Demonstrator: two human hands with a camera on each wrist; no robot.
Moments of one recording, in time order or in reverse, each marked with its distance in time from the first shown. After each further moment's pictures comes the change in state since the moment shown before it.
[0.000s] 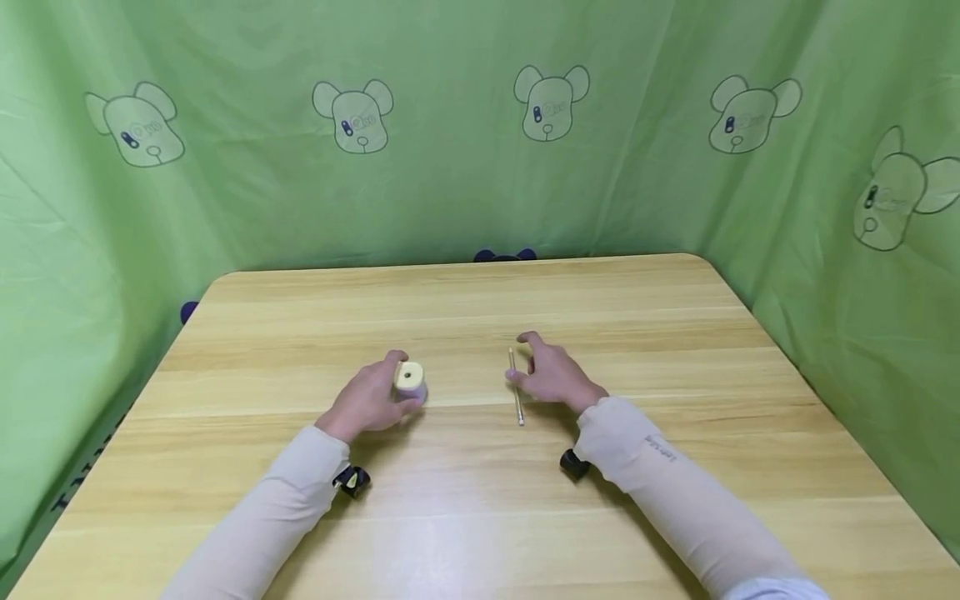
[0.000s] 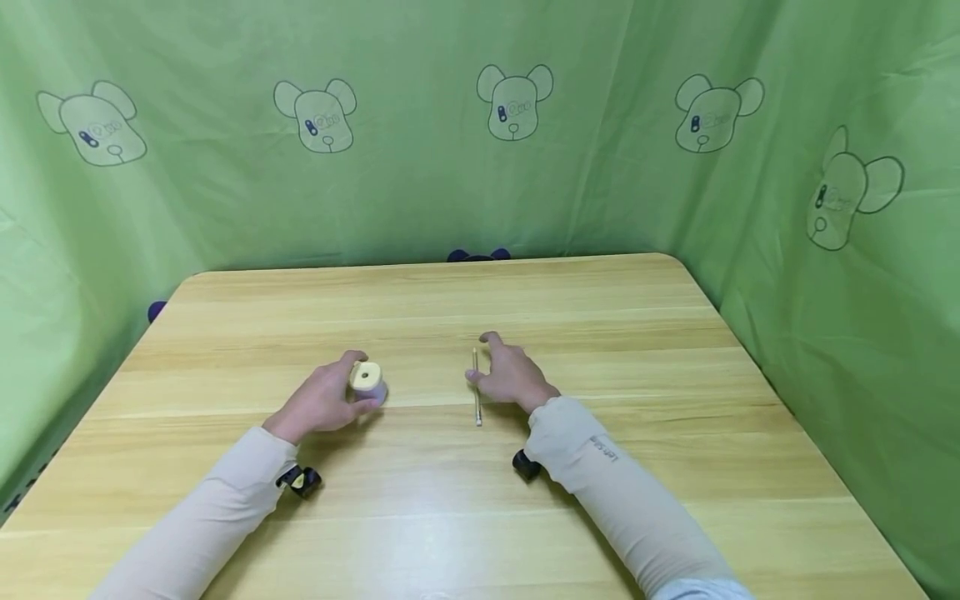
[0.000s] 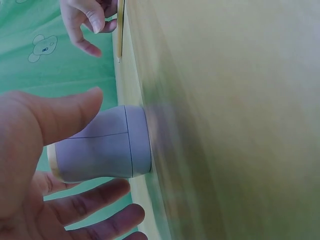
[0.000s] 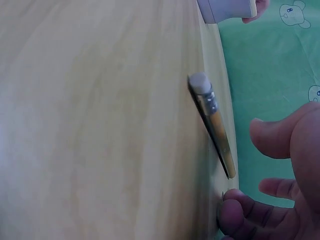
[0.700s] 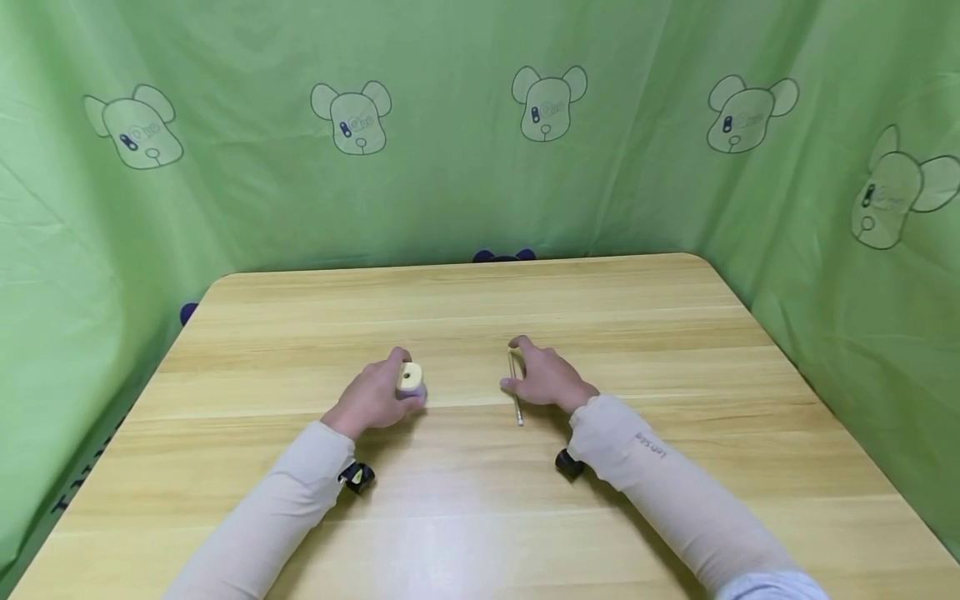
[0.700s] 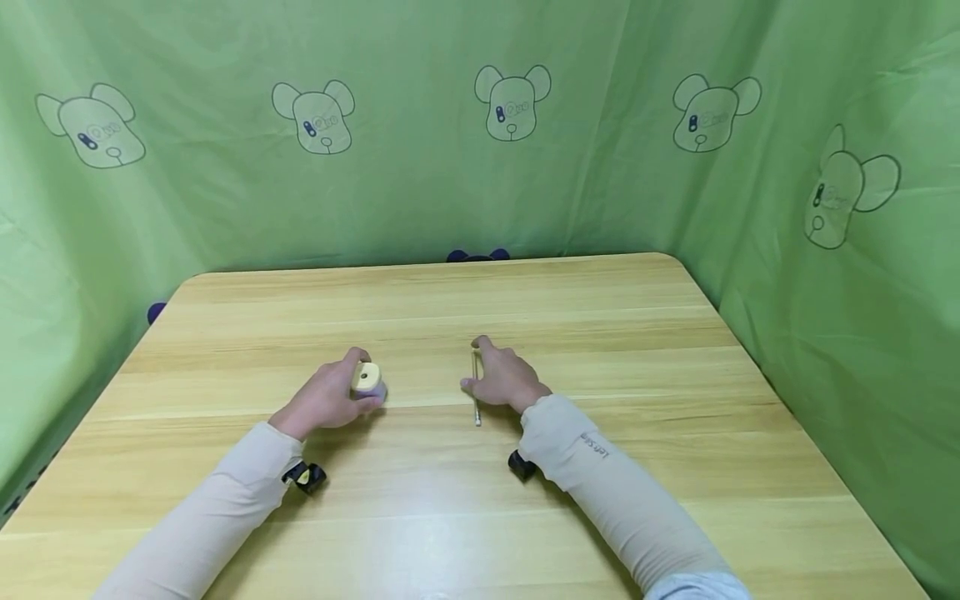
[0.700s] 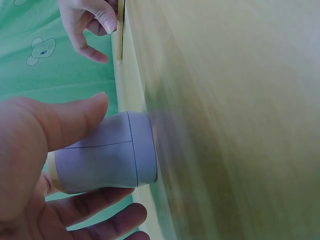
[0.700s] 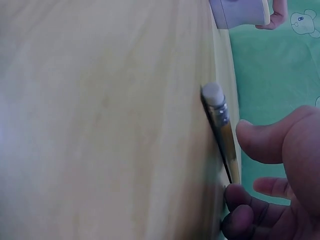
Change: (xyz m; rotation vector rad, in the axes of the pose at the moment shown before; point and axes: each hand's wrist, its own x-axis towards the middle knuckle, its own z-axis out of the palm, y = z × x) left_hand 0.008 0.005 0.001 0.008 -0.017 -0.024; right_hand 0.005 -0.006 0.004 -0.156 -0.049 -0.010
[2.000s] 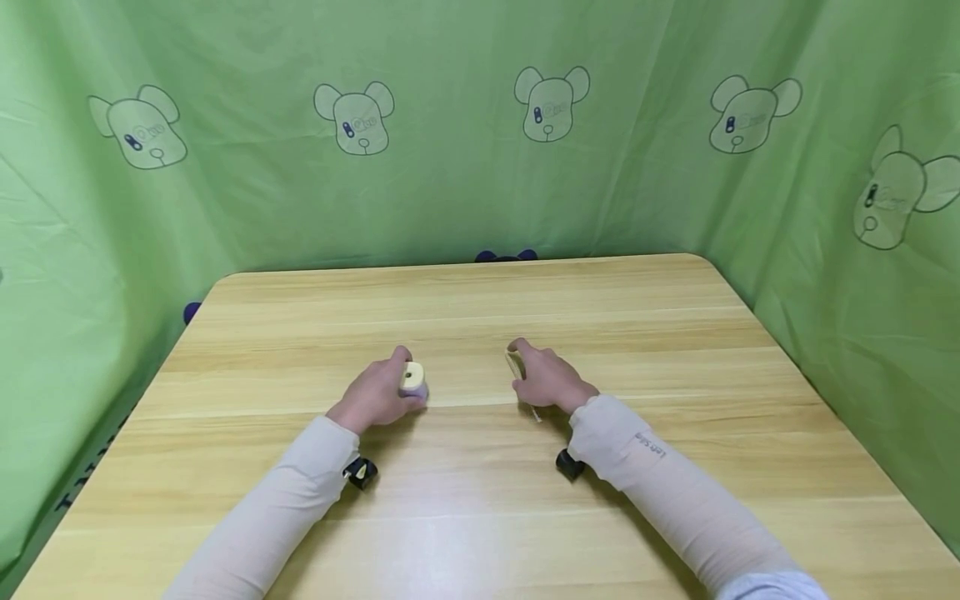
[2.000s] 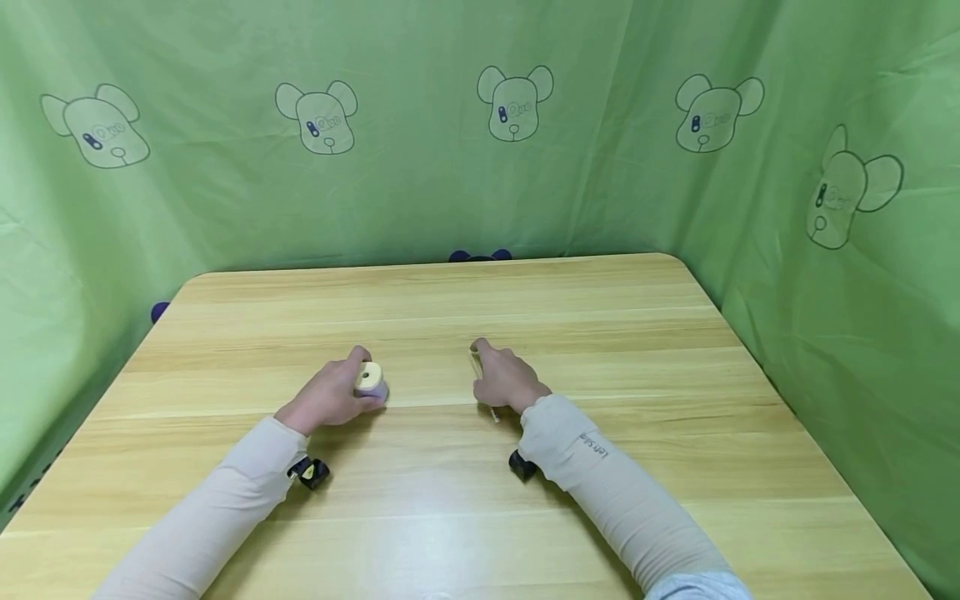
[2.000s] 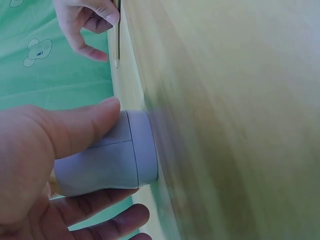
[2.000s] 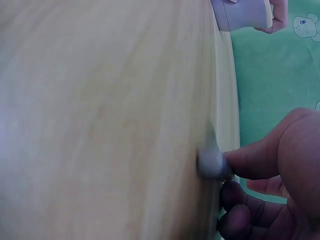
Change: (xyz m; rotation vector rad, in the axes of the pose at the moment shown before) left_hand 0.004 0.000 -0.002 0.053 -0.018 0.007; right_hand -0.002 -0.004 0.001 0.058 -0.050 0.026
